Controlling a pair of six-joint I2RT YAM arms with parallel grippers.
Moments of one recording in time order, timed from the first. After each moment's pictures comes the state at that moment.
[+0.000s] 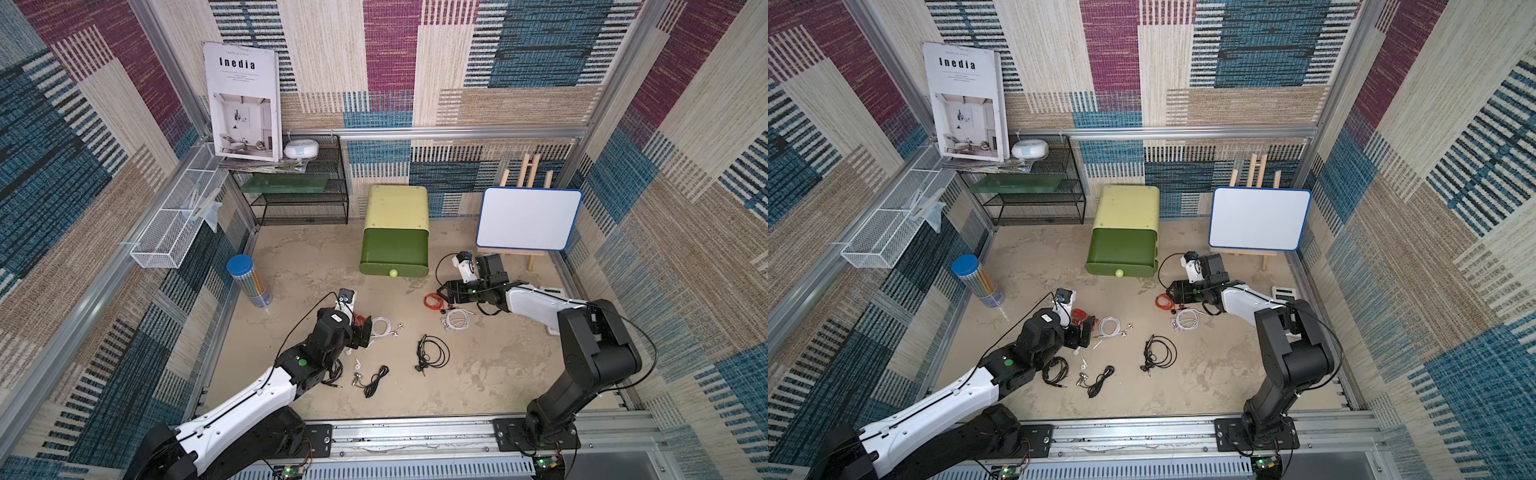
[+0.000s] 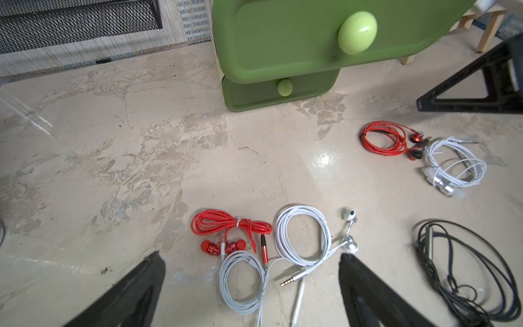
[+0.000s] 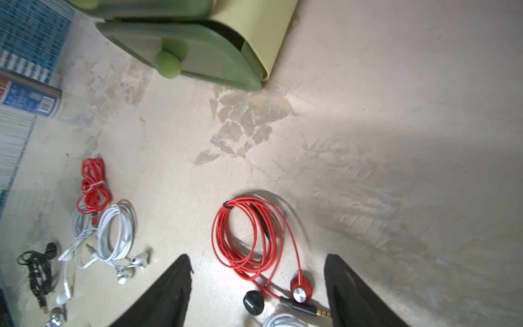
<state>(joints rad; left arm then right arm) -0.66 0.91 0.46 -0.09 -0.31 -0.17 0.31 1.69 0.92 -0.10 -0.38 0.18</state>
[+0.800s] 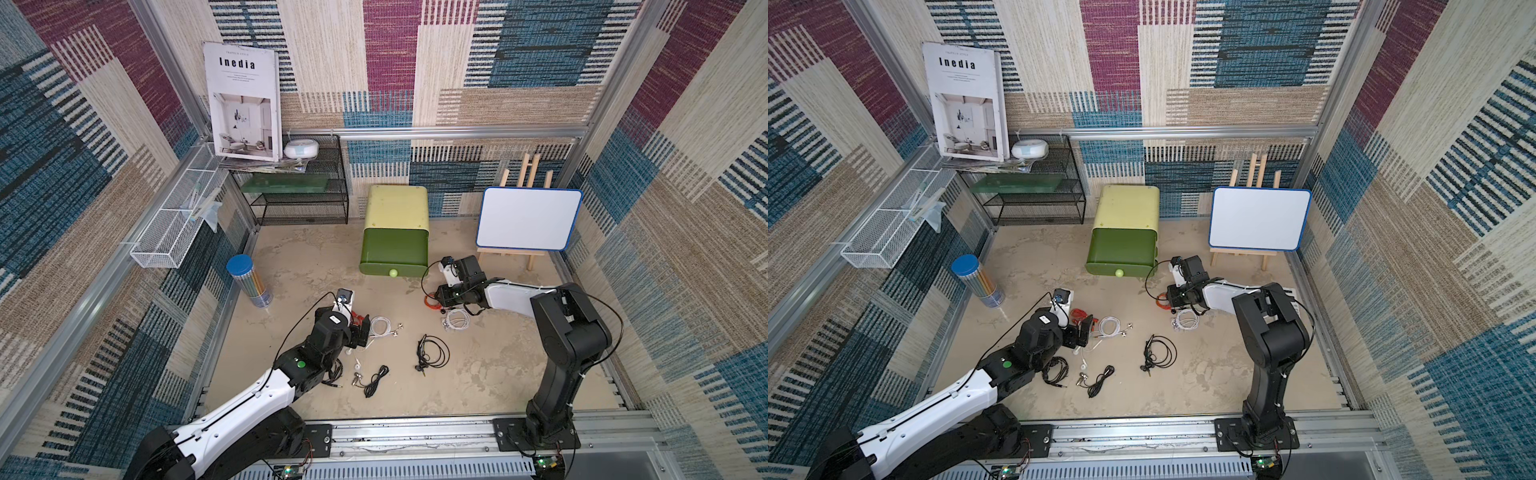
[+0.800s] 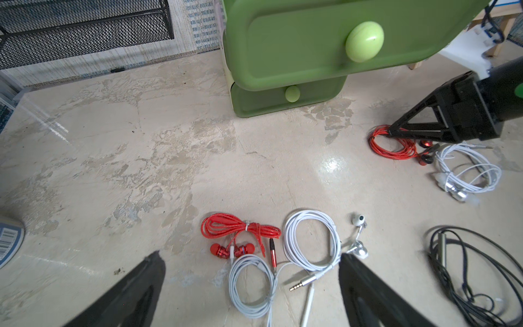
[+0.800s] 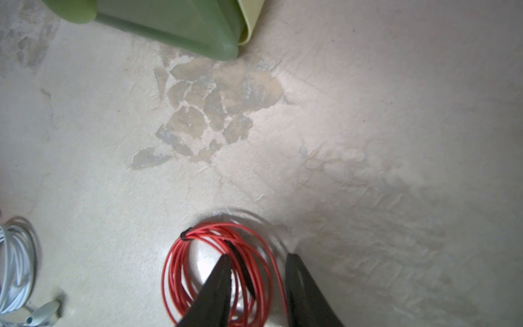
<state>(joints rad) -0.66 0.91 0.46 -0.08 -0.35 -0.15 0.40 1.85 1.01 -0.11 -0.20 0.15</state>
